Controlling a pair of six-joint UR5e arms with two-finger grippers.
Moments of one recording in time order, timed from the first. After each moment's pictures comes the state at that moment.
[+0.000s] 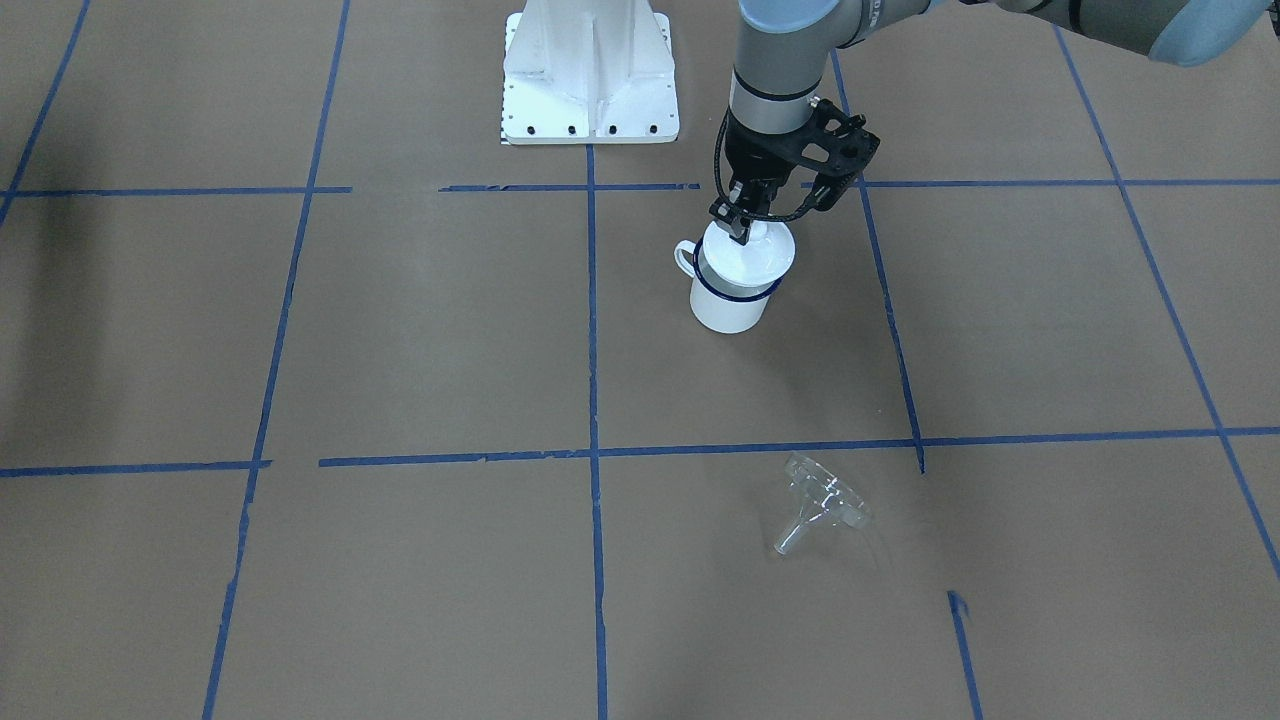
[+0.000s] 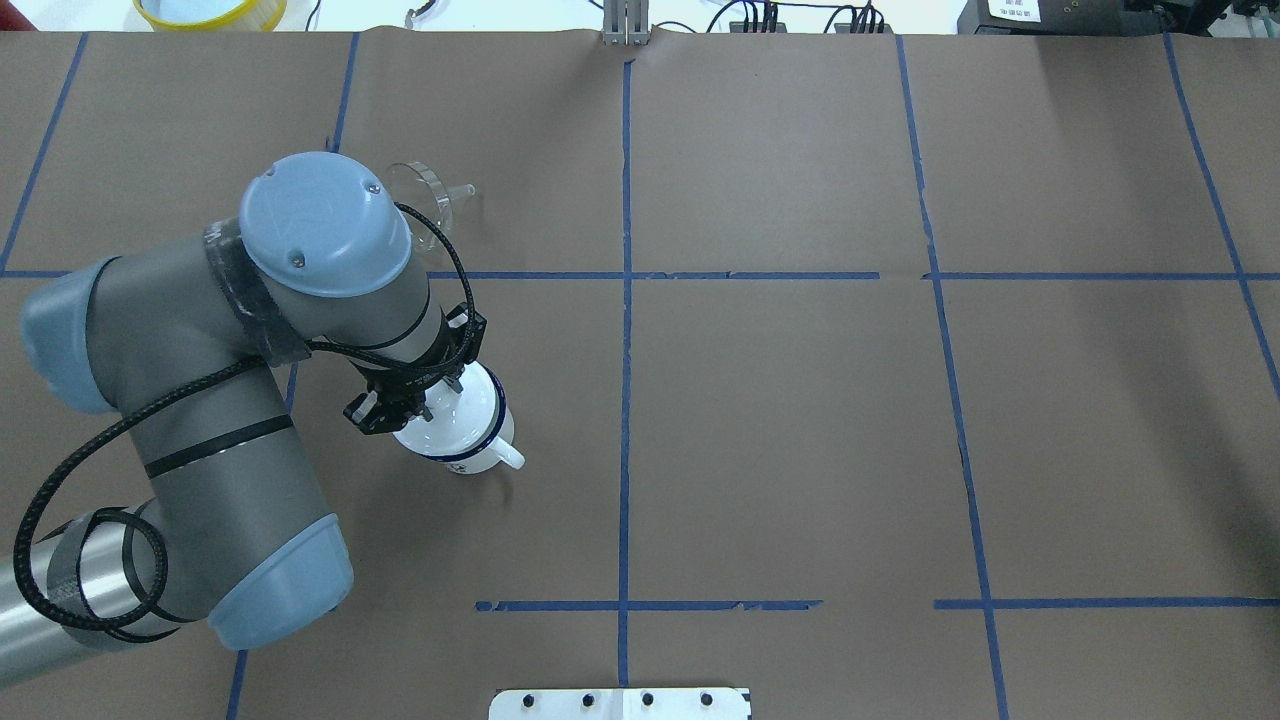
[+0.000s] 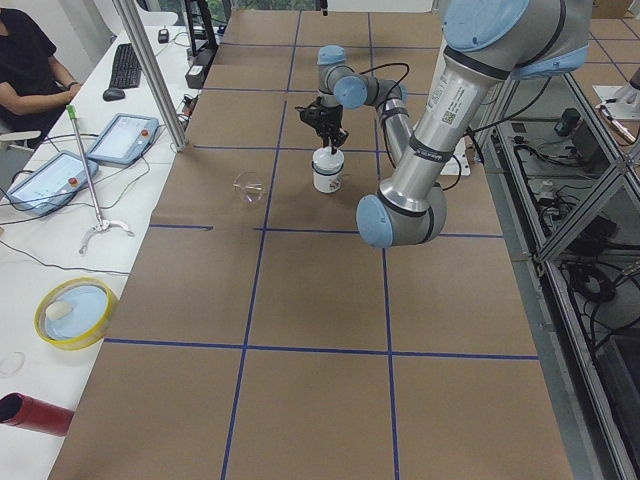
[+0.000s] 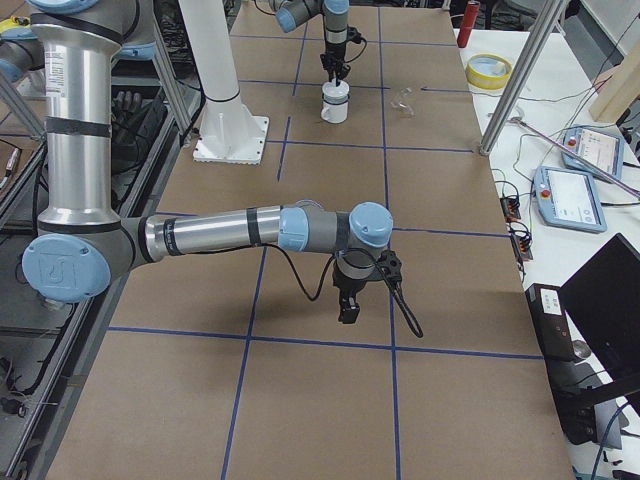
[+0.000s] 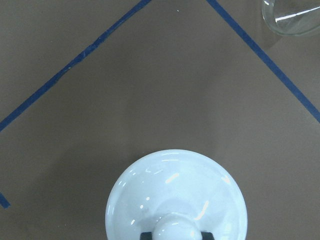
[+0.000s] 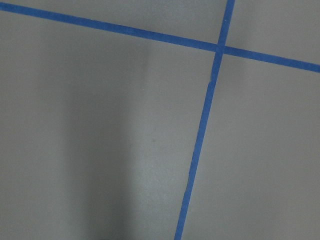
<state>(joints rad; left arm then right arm) -0.57 -2.17 -1.98 -1.22 -1.92 -1.98 1.45 -1.63 1.79 -1.79 2.31 -0.13</state>
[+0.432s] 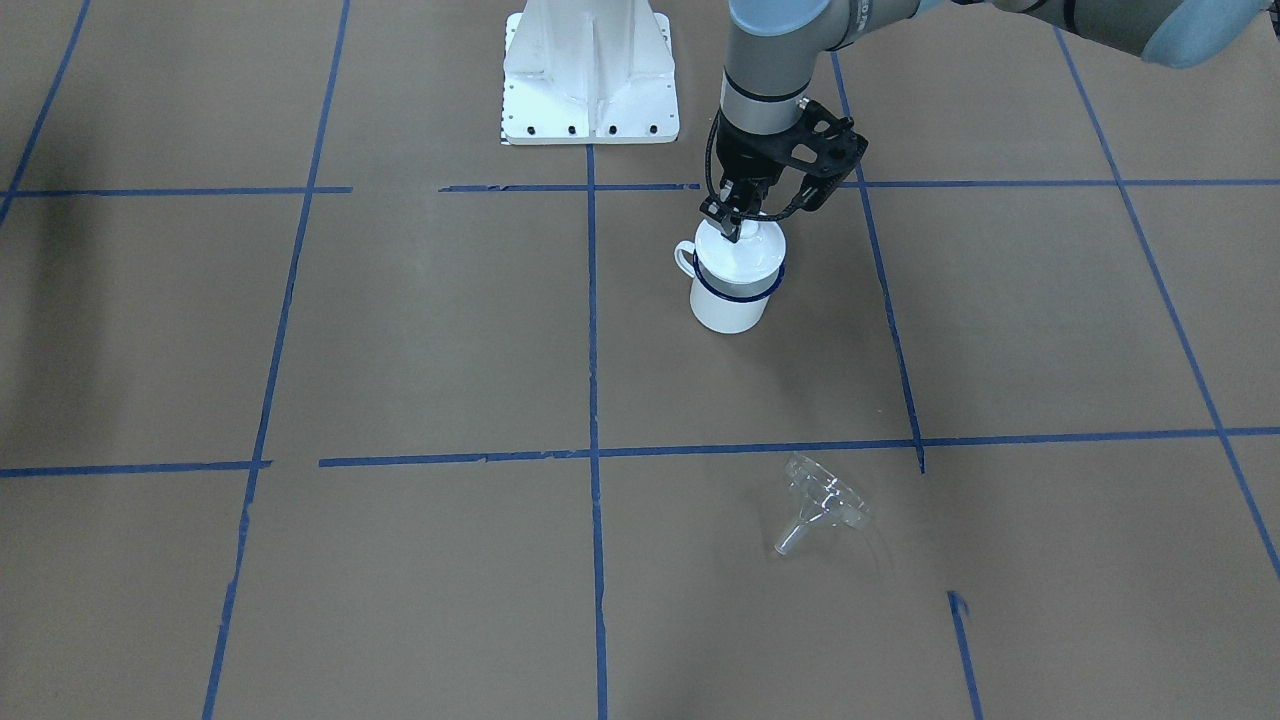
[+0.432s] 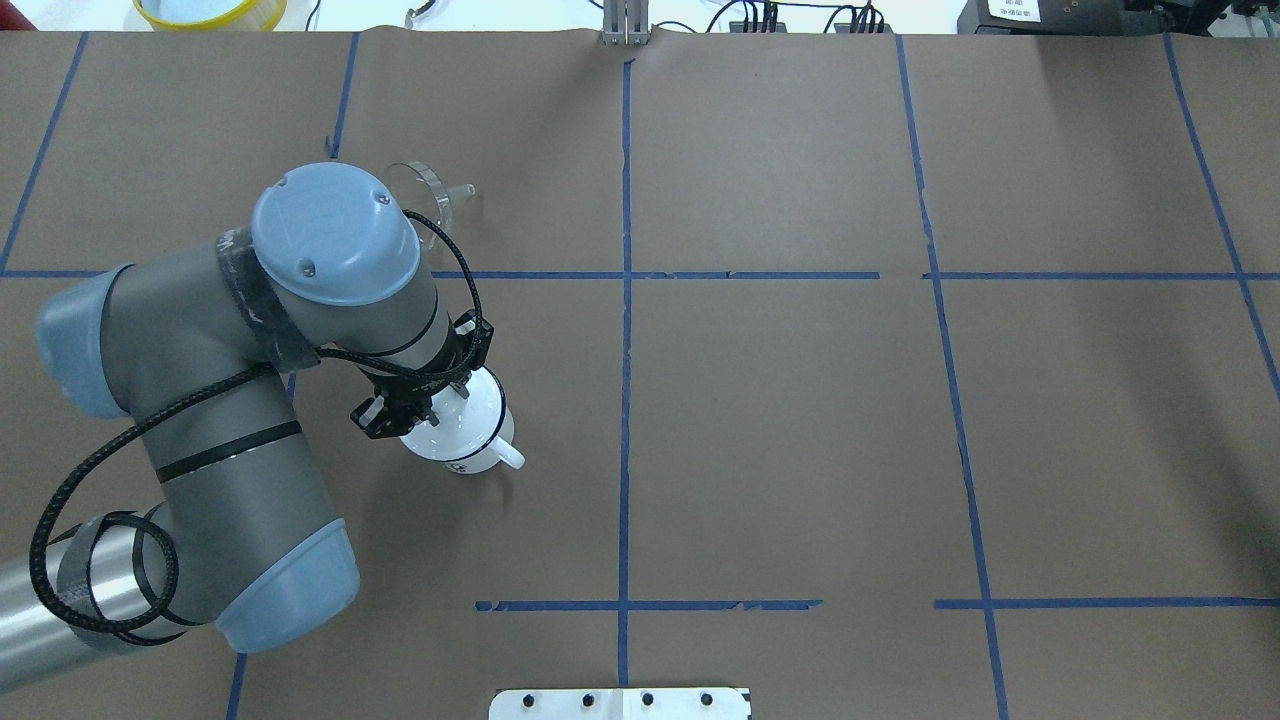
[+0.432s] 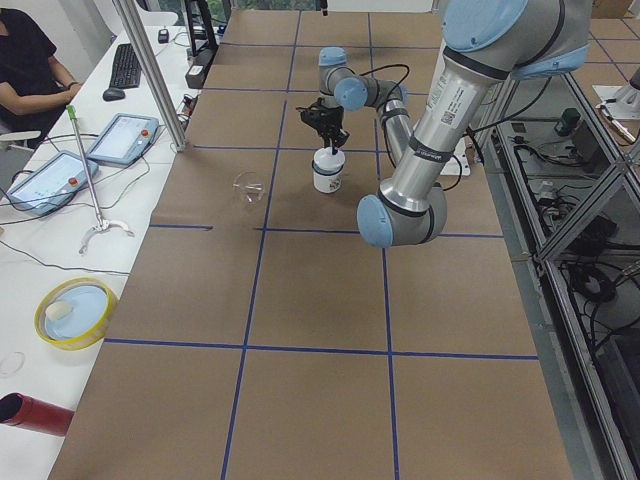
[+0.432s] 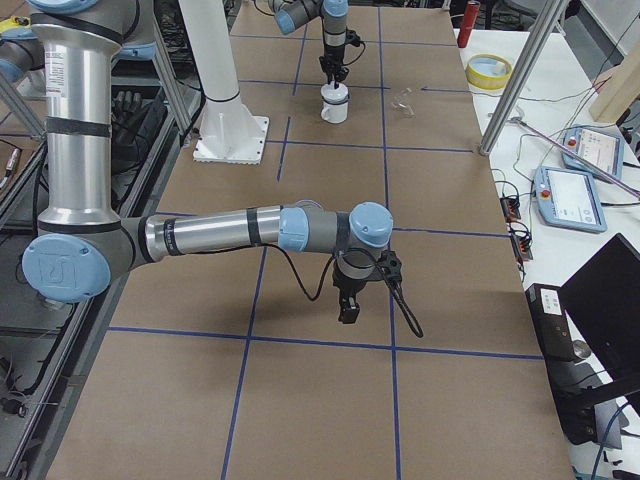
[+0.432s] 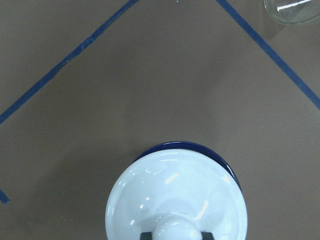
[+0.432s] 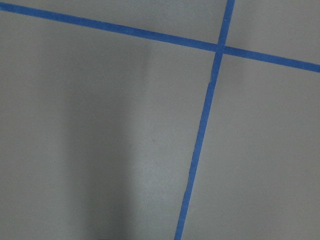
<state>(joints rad) -0.56 -2.17 -1.96 -1.24 -1.92 -1.96 1.45 -1.63 1.79 -1.79 2.31 -0.13</state>
